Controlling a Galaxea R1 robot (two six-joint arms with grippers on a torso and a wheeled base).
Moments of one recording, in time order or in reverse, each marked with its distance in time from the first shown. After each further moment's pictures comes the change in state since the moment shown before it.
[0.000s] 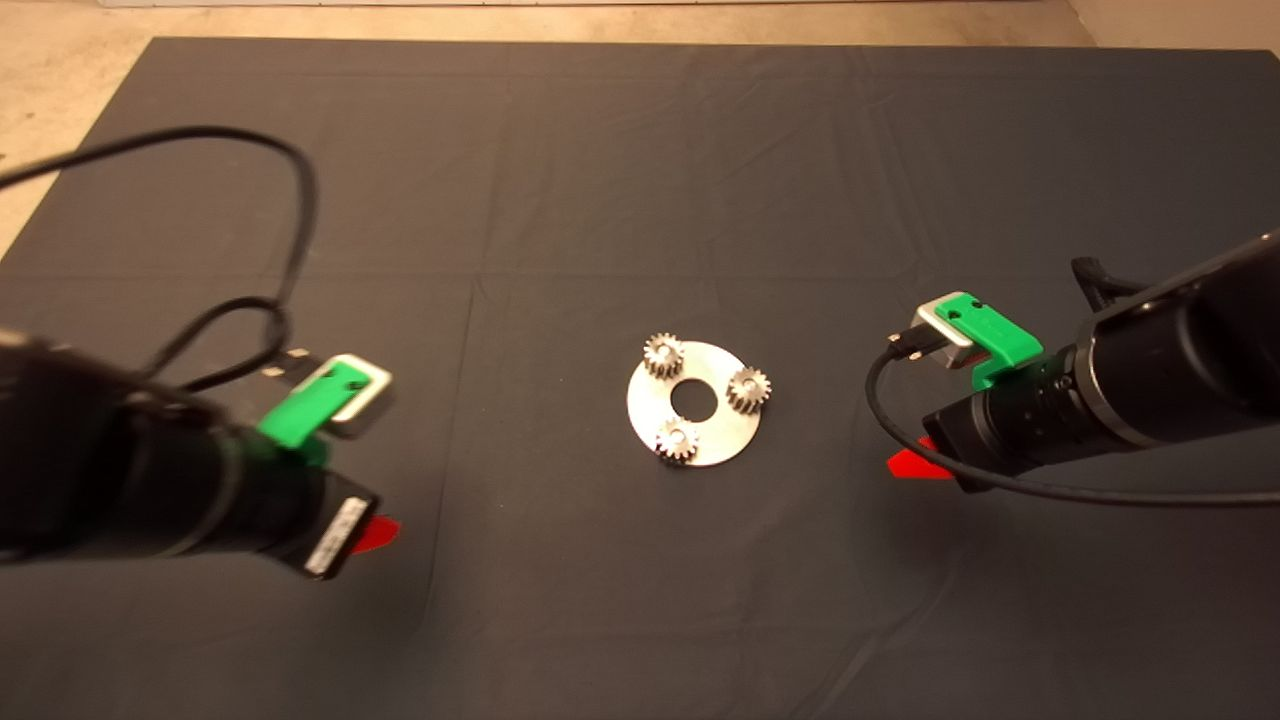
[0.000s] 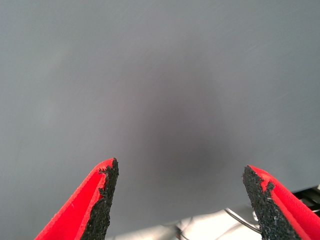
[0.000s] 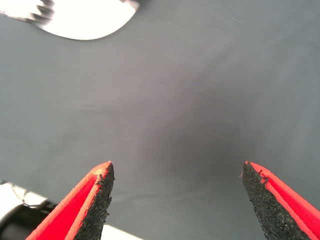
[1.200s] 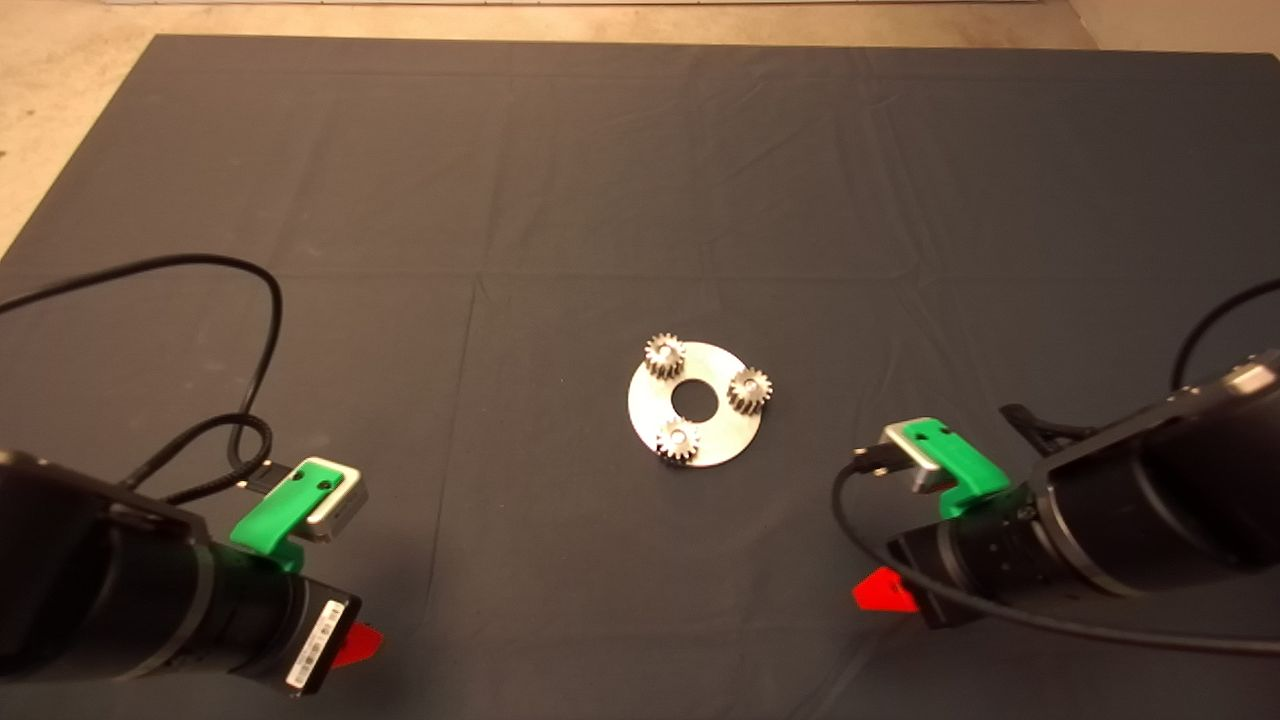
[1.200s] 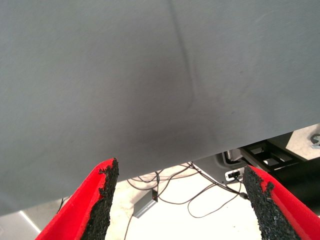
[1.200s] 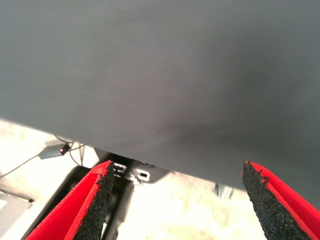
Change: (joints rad) left arm 0.128 0.027 0.052 -0.048 -0.006 -0.093; right arm -0.167 0.035 0.103 0.040 0.001 0.326
